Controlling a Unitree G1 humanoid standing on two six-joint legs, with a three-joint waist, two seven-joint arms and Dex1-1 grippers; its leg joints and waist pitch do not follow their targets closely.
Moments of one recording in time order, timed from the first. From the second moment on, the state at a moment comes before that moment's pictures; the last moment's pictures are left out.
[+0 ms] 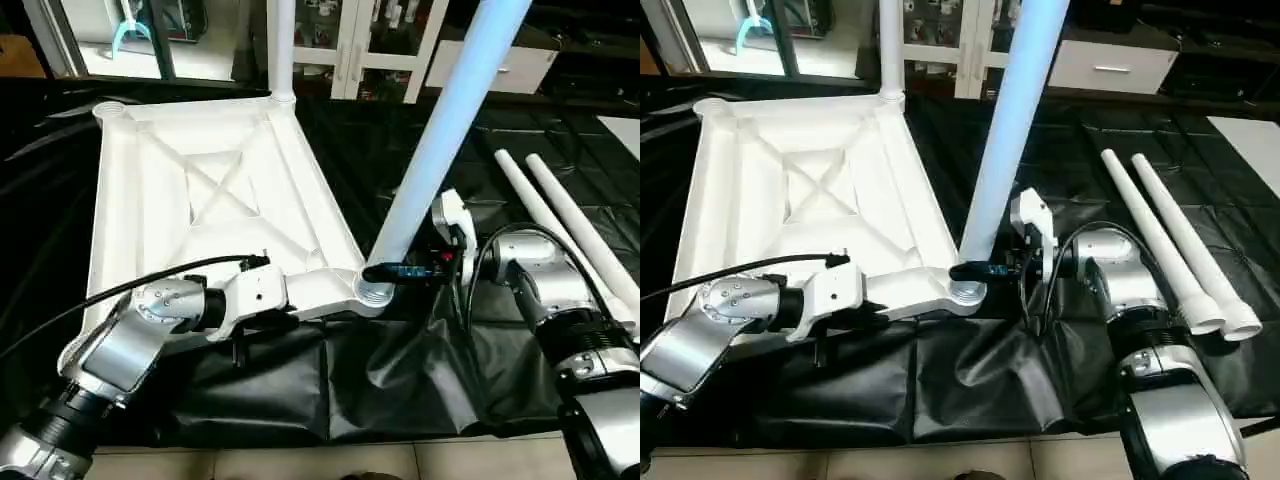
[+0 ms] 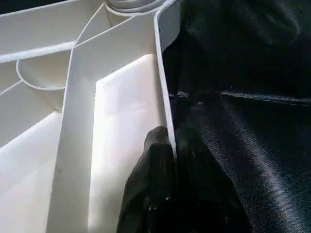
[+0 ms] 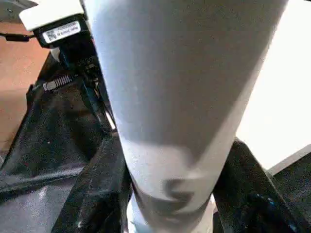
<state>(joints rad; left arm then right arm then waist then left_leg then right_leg) -0.38 0.59 -0.36 0.06 0.02 0.23 -1.04 -0.71 -0.40 0.14 0.80 0.25 -0.03 1.41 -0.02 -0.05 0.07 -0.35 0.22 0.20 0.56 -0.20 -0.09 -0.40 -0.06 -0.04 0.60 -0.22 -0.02</state>
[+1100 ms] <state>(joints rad) -0.48 0.25 -0.41 0.12 0.23 0.61 -0.69 -0.59 -0.10 0.01 0.68 0.15 0.01 0.38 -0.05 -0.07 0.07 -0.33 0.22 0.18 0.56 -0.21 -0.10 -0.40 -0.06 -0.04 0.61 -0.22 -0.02</state>
